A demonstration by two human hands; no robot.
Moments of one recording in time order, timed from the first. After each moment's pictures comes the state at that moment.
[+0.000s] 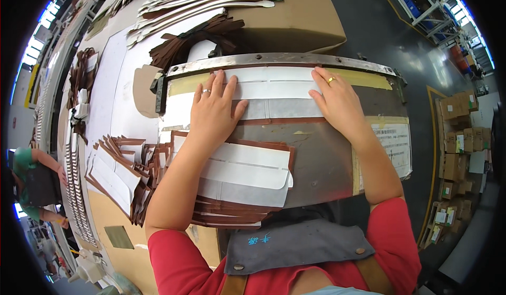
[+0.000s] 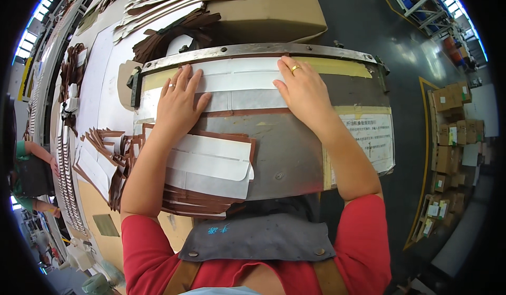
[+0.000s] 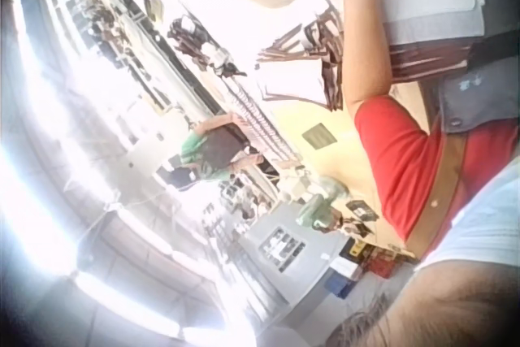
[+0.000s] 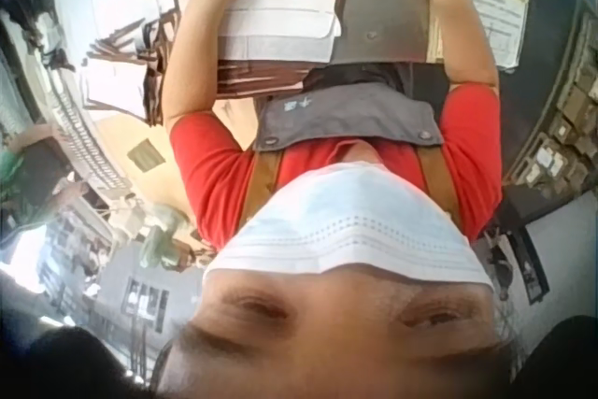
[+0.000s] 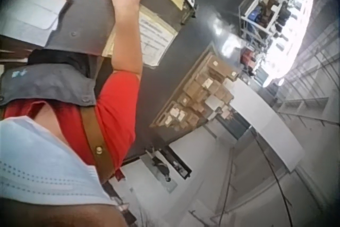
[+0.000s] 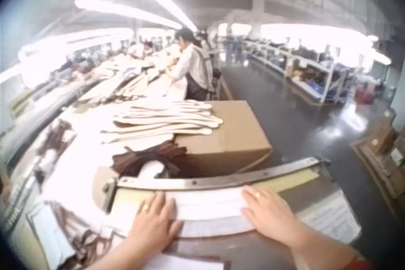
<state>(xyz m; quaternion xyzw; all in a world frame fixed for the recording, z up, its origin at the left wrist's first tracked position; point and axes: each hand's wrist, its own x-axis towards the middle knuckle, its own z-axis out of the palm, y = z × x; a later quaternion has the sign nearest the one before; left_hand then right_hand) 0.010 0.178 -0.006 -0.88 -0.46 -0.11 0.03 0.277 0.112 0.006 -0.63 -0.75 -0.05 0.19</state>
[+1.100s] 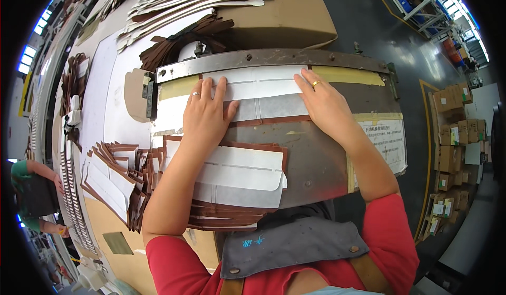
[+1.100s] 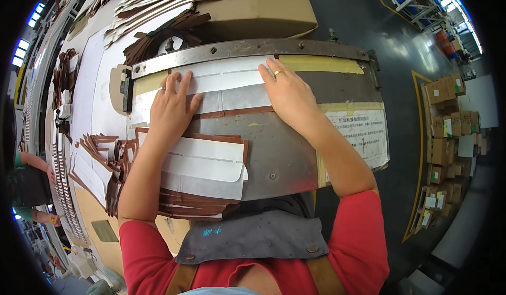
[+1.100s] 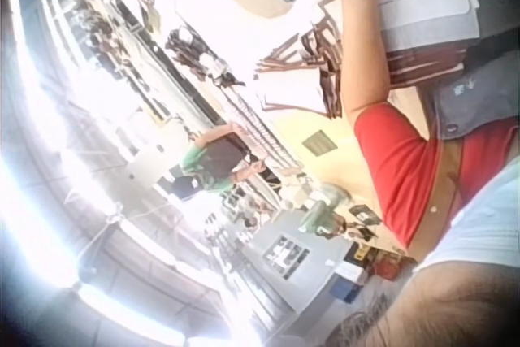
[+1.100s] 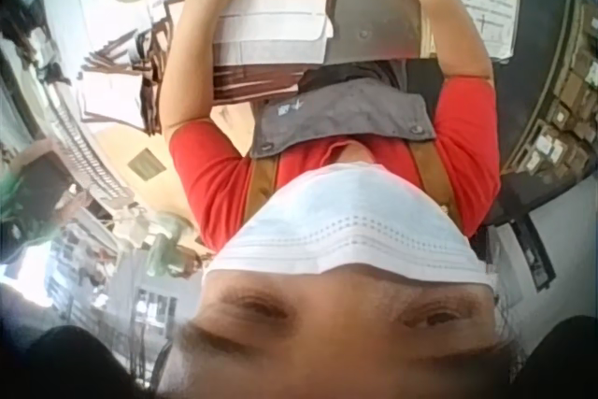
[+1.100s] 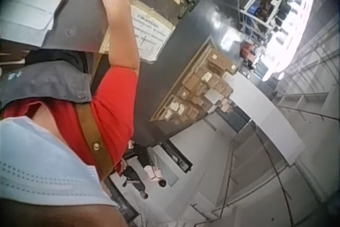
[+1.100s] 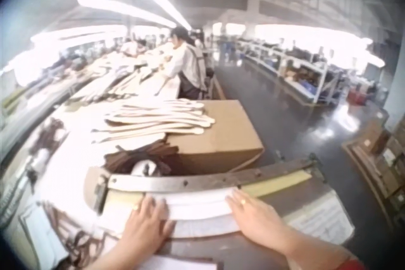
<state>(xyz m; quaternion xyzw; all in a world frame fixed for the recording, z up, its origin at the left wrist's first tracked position) 0.016 0.176 -0.004 -0.88 -0.46 -0.15 -0.01 0.268 0.108 0.001 -0.61 -0.77 -0.06 0.15</state>
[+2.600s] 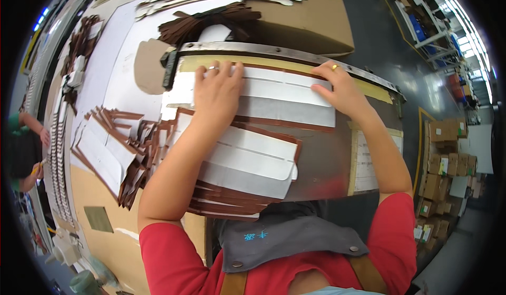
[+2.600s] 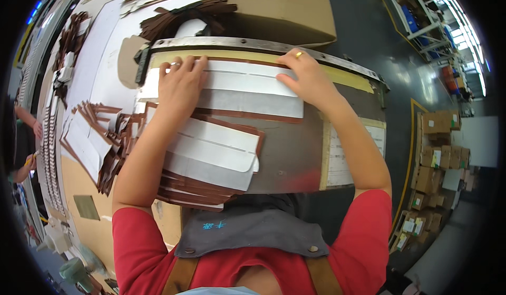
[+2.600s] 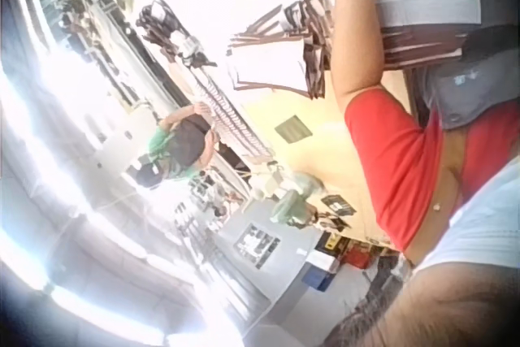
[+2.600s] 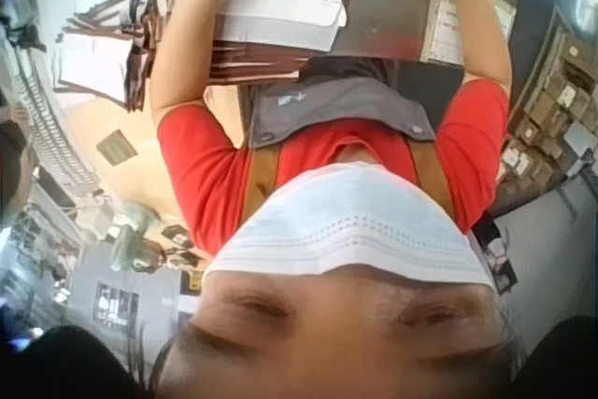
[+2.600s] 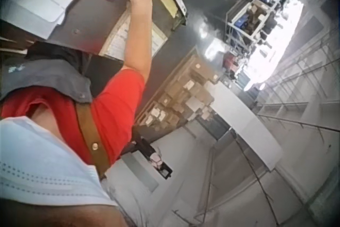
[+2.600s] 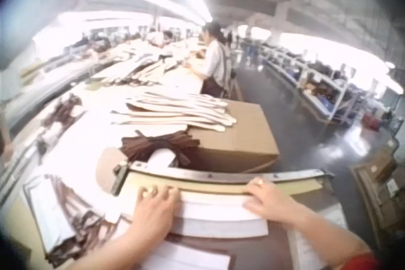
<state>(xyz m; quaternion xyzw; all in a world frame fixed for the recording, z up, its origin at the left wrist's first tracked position) 0.001 0.180 -0.005 -0.85 -0.50 -0.13 0.11 0.276 0.151 0.020 -0.56 -0.79 0.13 0.20</state>
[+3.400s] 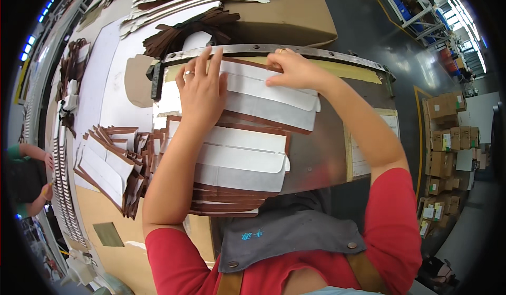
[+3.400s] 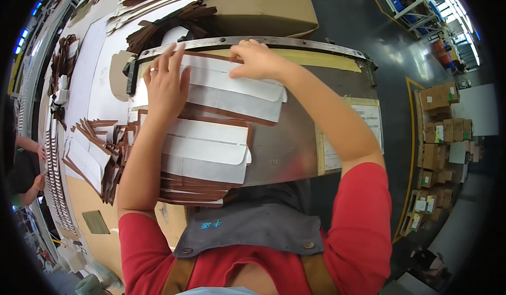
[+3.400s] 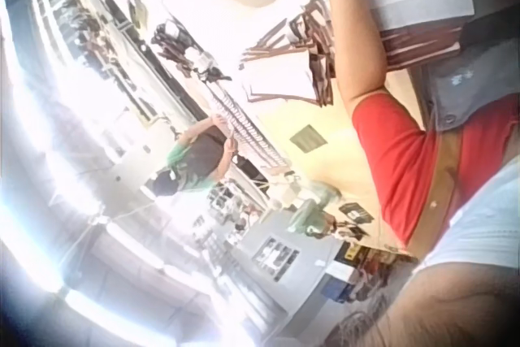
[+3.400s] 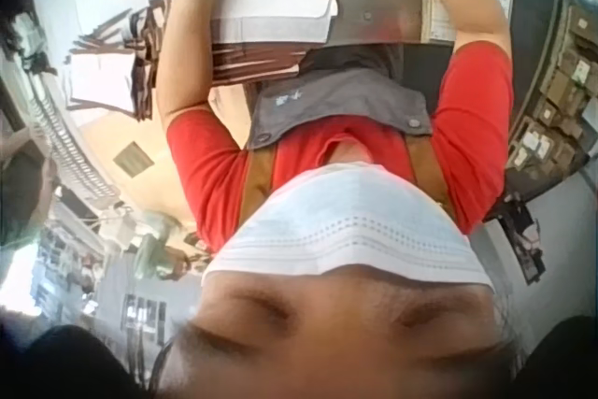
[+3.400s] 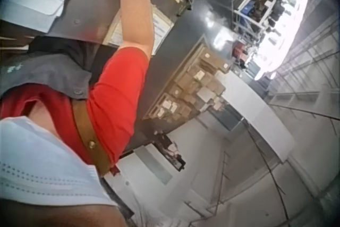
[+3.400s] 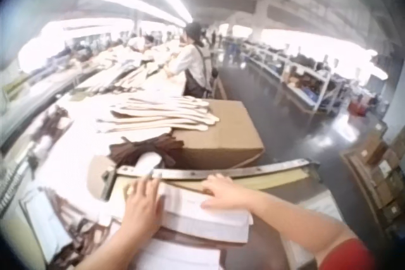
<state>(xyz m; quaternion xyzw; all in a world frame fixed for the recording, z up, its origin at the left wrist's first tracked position) 0.004 0.184 -0.002 -0.83 -0.47 -0.29 0.07 0.235 0.184 0.028 -0.56 -0.80 0.23 0.05</state>
